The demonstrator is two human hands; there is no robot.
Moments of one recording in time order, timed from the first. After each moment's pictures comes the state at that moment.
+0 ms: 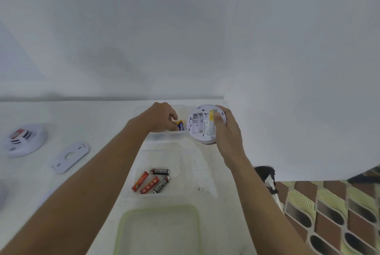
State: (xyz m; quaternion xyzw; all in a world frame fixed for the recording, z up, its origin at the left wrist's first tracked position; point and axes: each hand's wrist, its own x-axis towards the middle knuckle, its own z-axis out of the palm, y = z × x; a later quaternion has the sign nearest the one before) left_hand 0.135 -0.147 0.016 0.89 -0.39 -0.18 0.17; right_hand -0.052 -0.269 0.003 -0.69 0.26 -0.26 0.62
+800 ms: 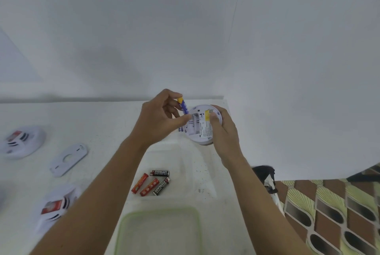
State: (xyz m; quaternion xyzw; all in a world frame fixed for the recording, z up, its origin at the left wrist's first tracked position) left_hand 0.077 -0.128 0.038 0.77 -0.39 -0.02 0.51; right_hand -0.044 -0.265 0.003 -0.69 0.25 -0.26 0.63
